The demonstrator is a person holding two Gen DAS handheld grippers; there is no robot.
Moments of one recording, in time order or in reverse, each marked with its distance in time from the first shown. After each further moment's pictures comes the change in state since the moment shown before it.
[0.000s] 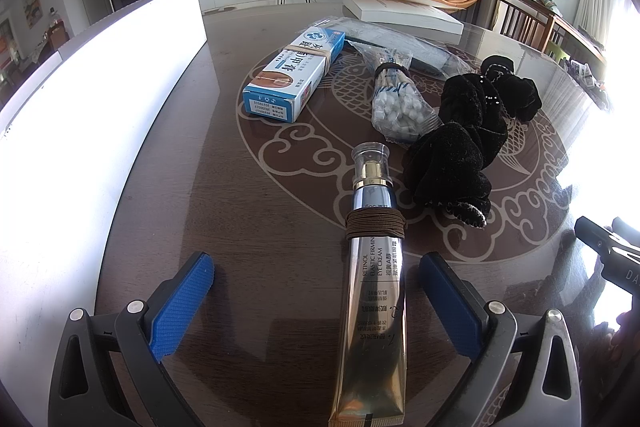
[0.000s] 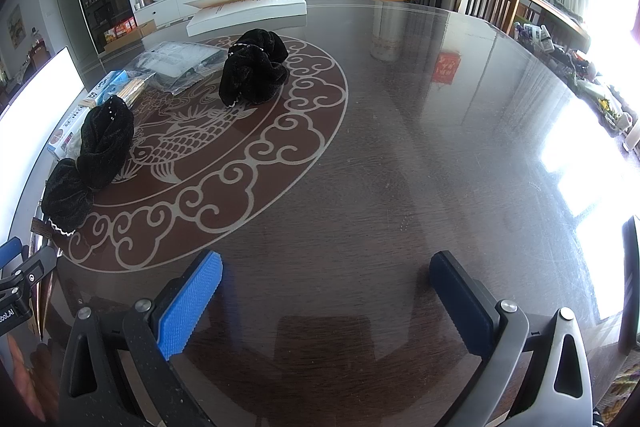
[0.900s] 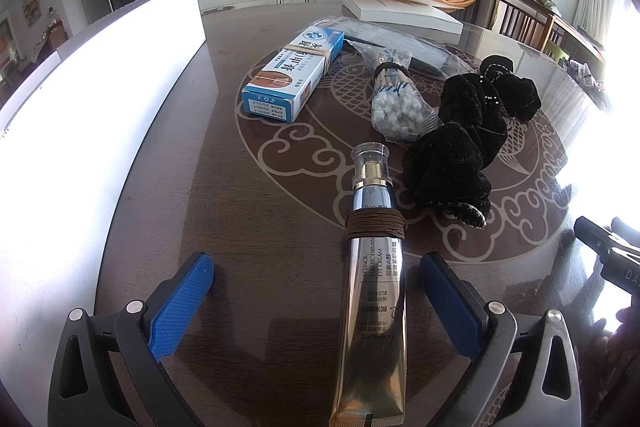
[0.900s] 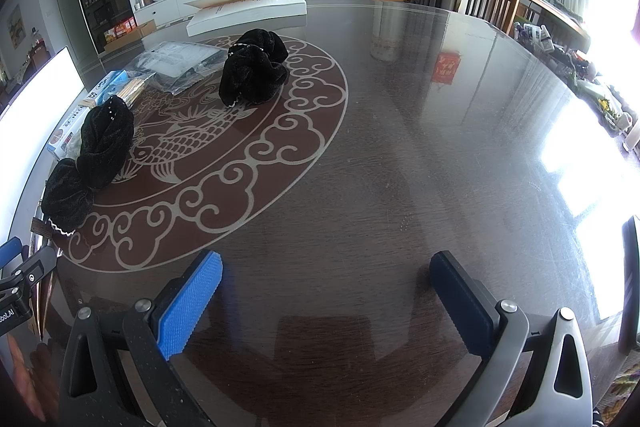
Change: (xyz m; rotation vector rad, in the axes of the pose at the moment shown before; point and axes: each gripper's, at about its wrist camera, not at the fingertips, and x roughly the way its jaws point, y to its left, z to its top) left arm 0.001 0.002 0.002 0.005 0.008 -0.015; right arm 0.000 0.000 0.000 0.000 0.000 0.000
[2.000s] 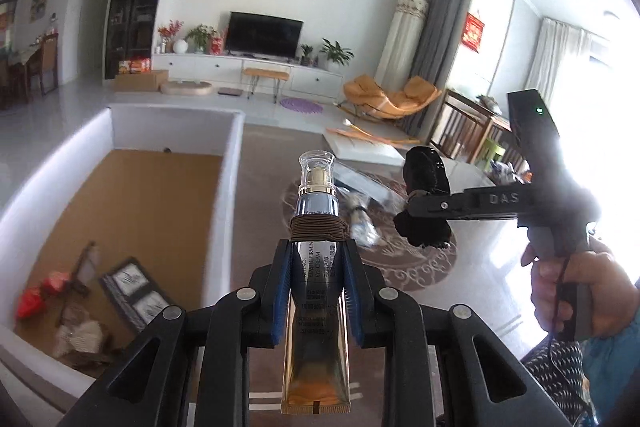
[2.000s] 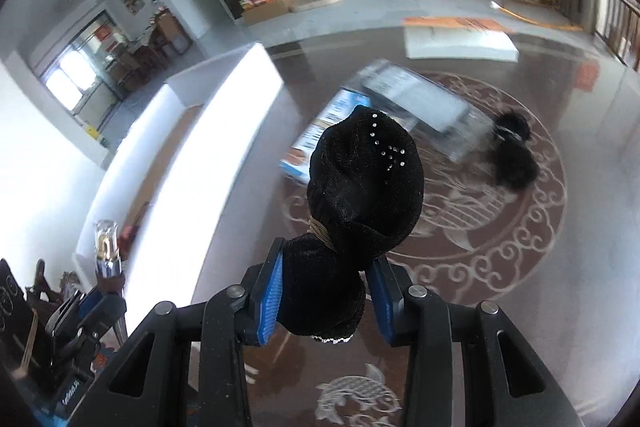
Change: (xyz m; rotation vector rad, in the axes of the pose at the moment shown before) left arm -0.208 0.133 -0.015 -0.110 -0.365 -0.212; right arm -0.126 0.171 0.083 -0.230 0.092 0.597
